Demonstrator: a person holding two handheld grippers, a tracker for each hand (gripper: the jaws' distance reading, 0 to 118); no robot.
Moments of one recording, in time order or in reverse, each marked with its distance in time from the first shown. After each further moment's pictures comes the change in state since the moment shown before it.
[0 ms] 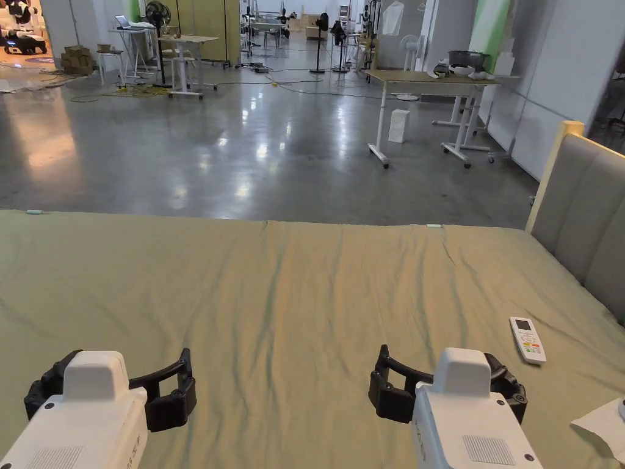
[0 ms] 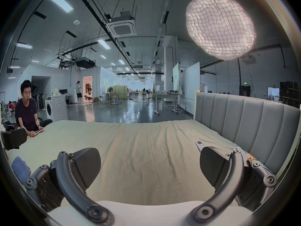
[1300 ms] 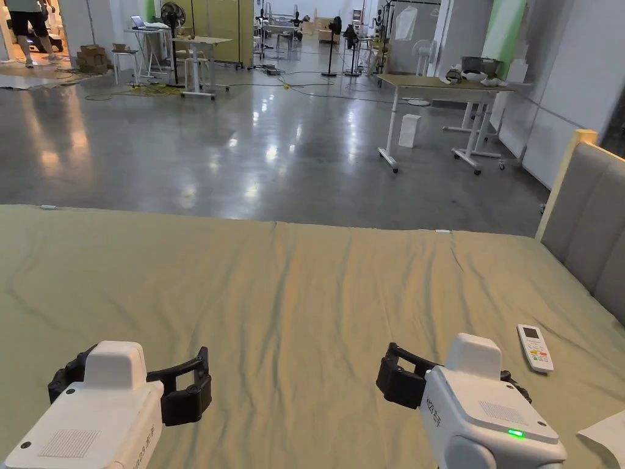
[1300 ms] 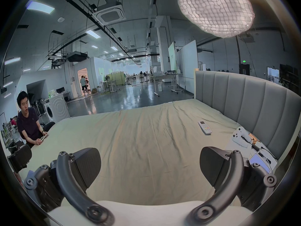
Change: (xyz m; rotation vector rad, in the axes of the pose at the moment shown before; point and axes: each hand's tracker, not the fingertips) left arm -0.001 0.000 -0.004 -0.036 -0.050 0.008; right arm 0.010 0.011 -0.018 -0.221 0.017 -0.134
